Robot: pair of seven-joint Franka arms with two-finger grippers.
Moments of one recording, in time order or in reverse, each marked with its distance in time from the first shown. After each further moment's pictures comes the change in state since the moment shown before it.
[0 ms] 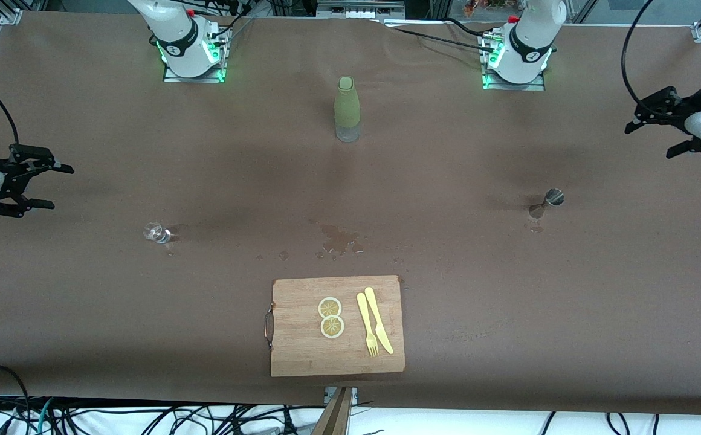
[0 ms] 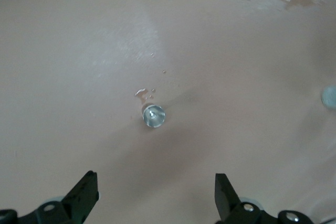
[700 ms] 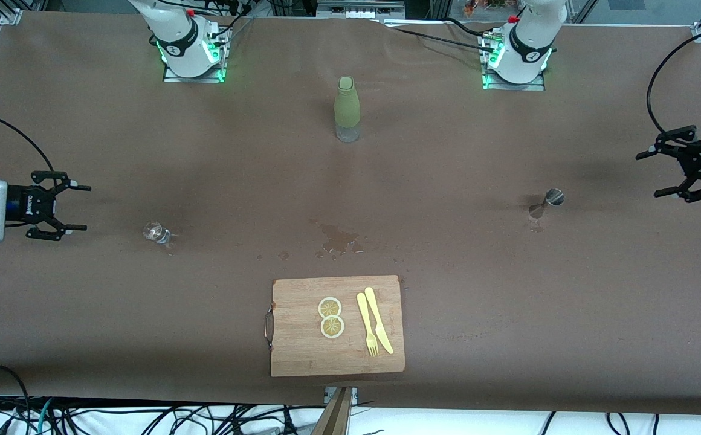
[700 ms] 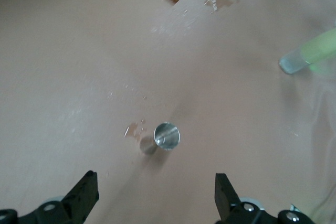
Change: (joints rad) left arm 0.233 0.251 0.010 -0.051 -0.311 0.062 0.751; right arm -0.117 0.242 0.000 -0.001 0.327 -0.029 -0.593
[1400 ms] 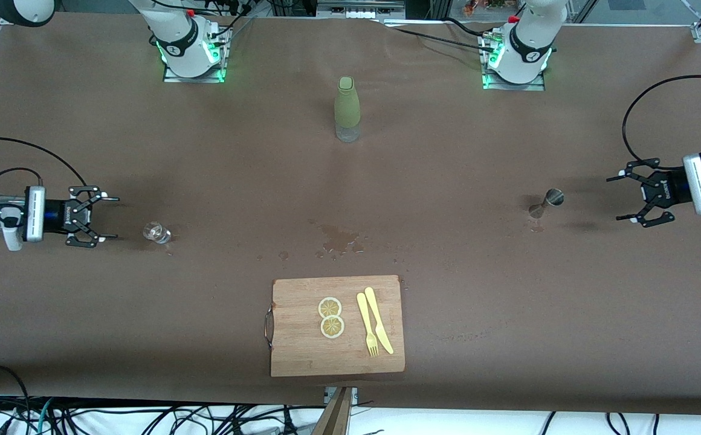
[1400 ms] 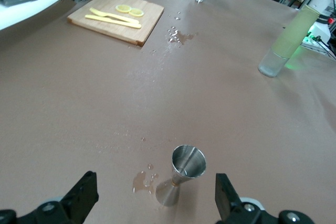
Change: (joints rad) left arm 0.054 0.247 -0.002 -0.006 -0.242 0.013 0.550; right arm -0.034 0.210 0.000 0.002 0.111 0.003 -0.399
